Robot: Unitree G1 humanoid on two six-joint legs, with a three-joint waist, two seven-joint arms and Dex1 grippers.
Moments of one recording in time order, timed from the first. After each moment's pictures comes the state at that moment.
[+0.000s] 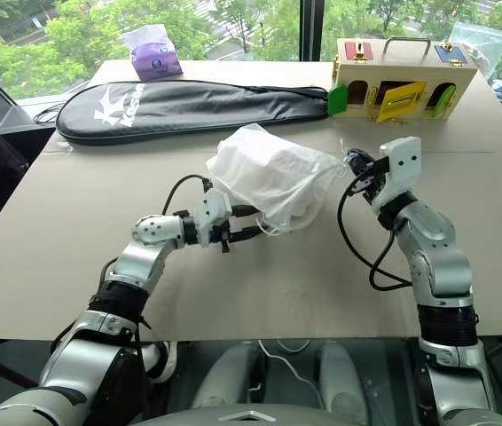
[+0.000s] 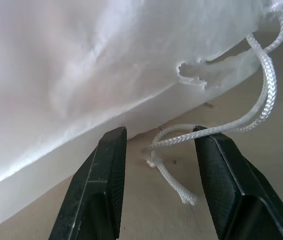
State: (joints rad) left arm -0.54 0.42 -0.15 0.43 -0.16 -0.13 -1.06; right arm -0.39 -0.33 -0.10 -0.18 0.34 0.39 0.39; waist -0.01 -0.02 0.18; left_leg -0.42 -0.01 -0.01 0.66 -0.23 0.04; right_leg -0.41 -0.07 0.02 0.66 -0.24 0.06
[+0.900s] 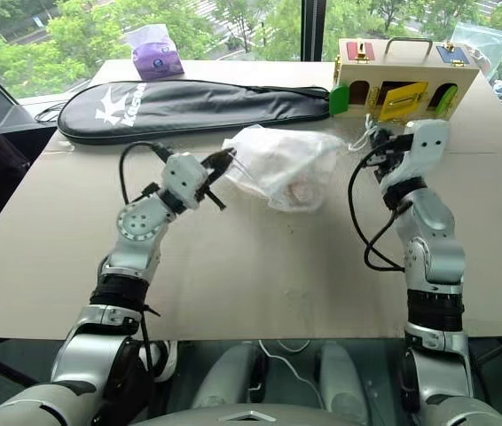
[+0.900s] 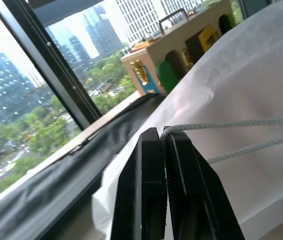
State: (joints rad) left arm -0.59 0.38 0.01 0.43 0.08 -0.51 -0.49; right arm -0.53 -0.20 -0.25 -0.07 0.37 0.28 0.21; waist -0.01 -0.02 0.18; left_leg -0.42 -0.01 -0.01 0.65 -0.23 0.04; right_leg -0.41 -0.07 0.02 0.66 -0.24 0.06
